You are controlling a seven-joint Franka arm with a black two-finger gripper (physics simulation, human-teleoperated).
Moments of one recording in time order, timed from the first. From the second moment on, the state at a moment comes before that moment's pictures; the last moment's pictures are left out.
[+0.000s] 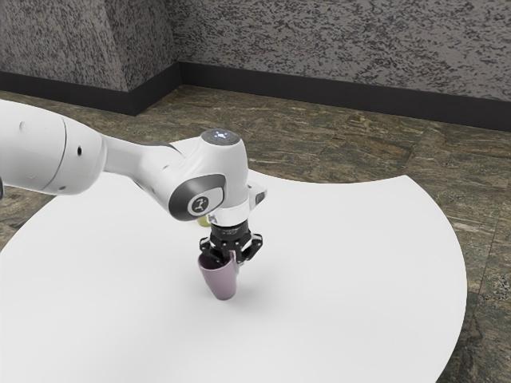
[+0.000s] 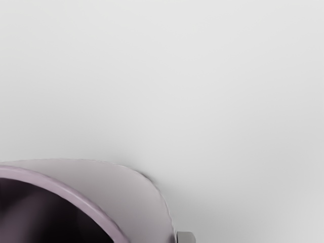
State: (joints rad) arm 0.09 0.33 -0.34 -1.99 0.23 2.27 -0.96
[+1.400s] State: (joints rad) arm 0.13 0.46 -0.16 -1.45 0.25 1.99 -0.62
